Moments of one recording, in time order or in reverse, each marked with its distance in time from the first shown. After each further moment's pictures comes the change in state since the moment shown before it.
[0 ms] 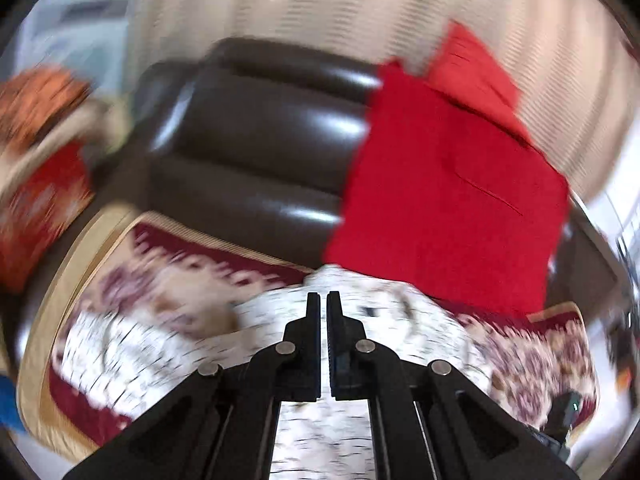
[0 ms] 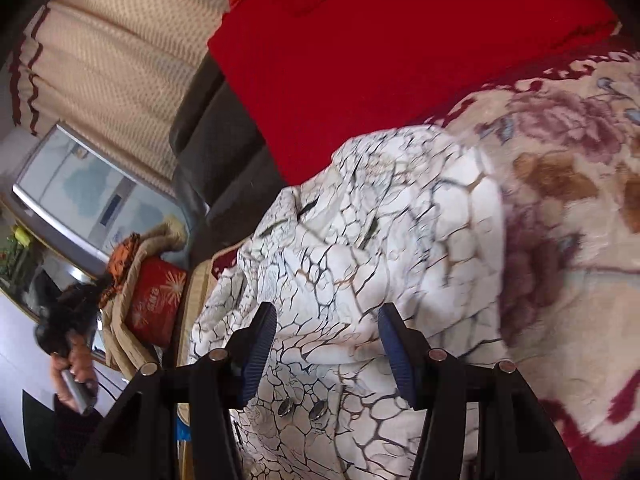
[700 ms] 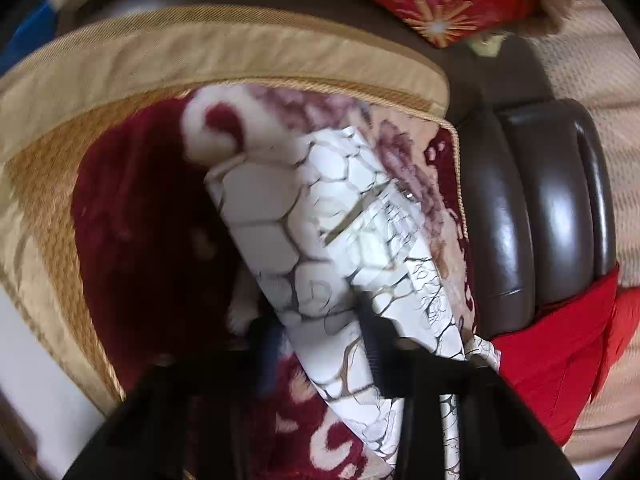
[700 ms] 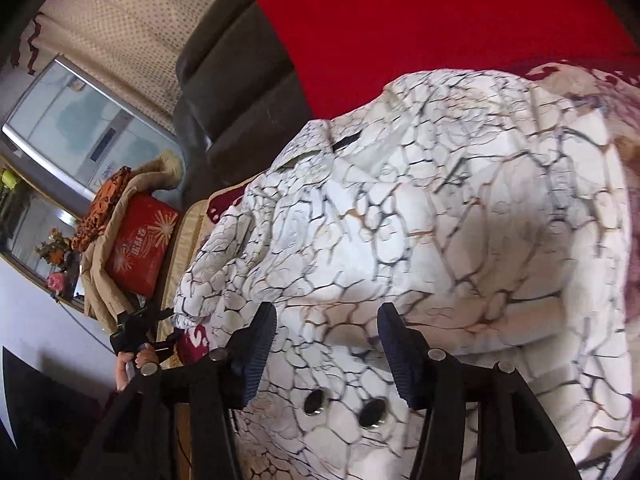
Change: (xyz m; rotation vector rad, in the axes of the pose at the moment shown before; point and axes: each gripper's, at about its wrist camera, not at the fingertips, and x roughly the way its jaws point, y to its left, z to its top) left arm 0.070 0.348 -0.187 -1.022 0.100 0.168; right arm 0.083 0.058 -0.027 -0.130 0.178 -0.046
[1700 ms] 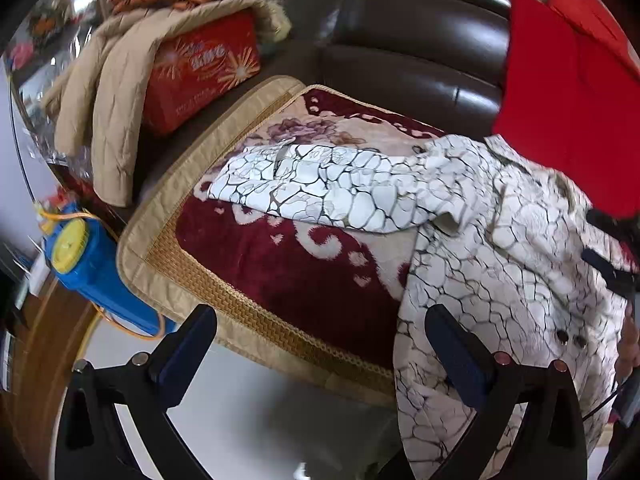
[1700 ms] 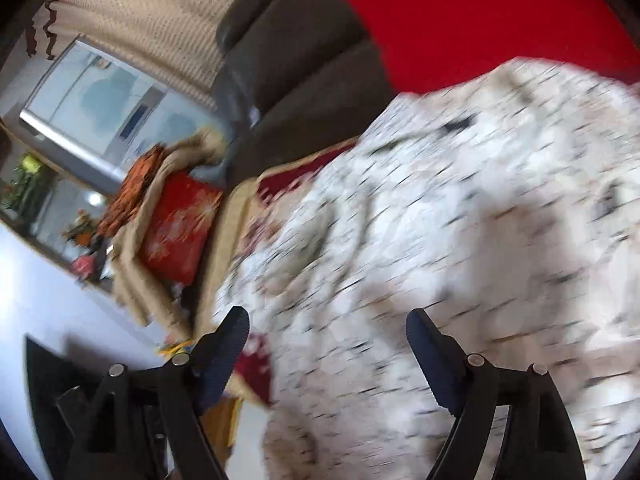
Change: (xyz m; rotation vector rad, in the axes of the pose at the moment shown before) left arm -0.136 -0.086 -0.210 0.810 -0.139 0.380; right arm 0.061 0.085 0.030 -0.036 0.056 0.101
